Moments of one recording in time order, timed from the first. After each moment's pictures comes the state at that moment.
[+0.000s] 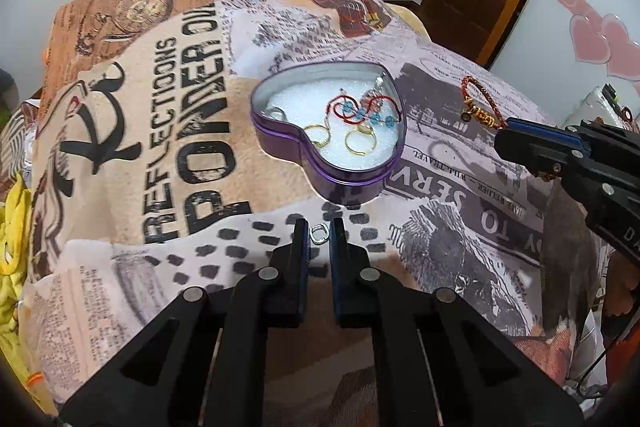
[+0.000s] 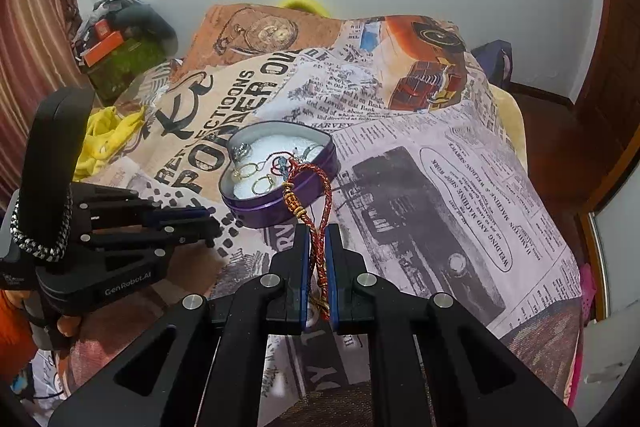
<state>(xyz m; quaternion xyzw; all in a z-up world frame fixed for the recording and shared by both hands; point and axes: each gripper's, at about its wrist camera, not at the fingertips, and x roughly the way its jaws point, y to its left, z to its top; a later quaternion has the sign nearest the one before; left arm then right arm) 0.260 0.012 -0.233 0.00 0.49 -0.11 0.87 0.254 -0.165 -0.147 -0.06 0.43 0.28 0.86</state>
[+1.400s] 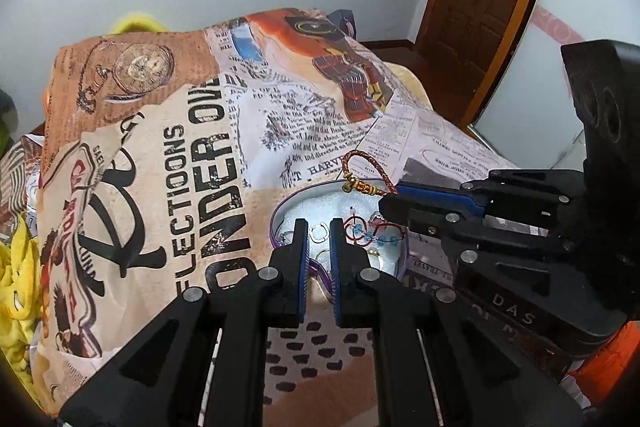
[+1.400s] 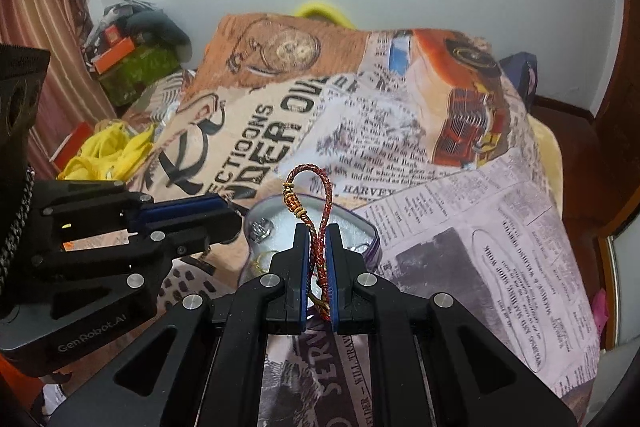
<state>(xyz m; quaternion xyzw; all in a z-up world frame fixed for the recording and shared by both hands) 0.305 0.018 -0.188 -0.01 0.43 -0.12 0.89 0.313 -0.116 -0.150 -0.05 0.43 0.31 0.85</state>
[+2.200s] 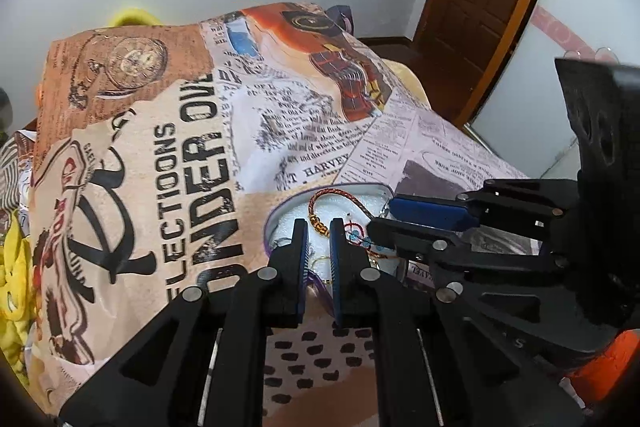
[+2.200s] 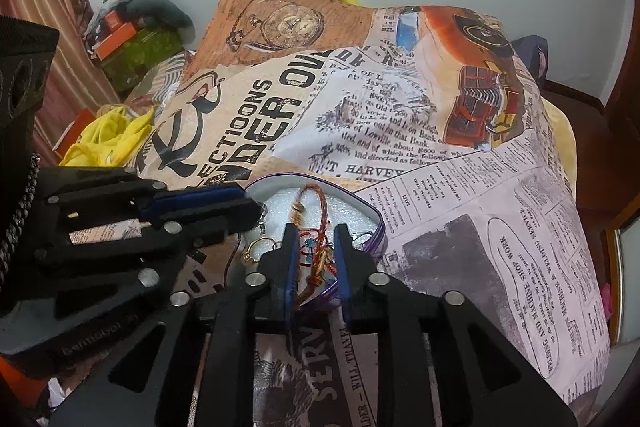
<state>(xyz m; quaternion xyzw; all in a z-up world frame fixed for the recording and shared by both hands) 0.313 0.020 -0.185 -0.02 0.44 -0.12 0.89 0.321 -0.114 -0.160 -0.06 0.45 0.32 0.83</state>
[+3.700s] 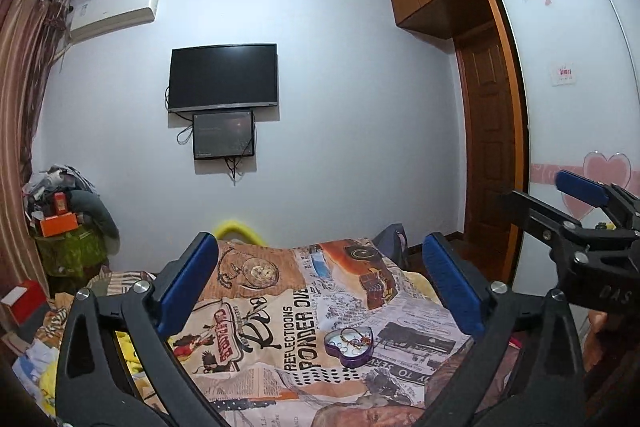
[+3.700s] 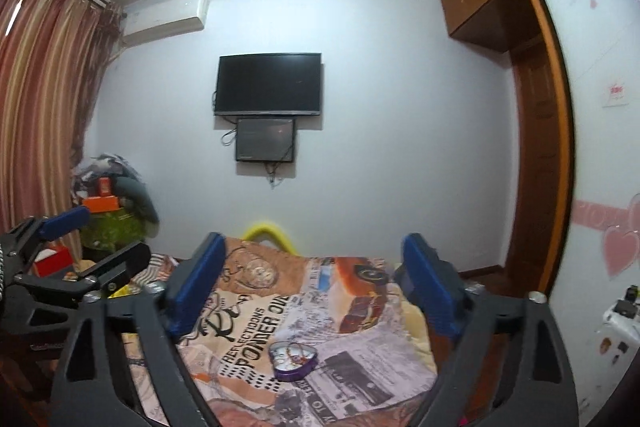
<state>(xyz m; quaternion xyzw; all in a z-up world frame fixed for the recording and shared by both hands) 0.008 0.000 0.023 0.02 0.04 0.02 1.00 0.074 -0.188 0.066 -0.02 0.03 0.18 0.98</state>
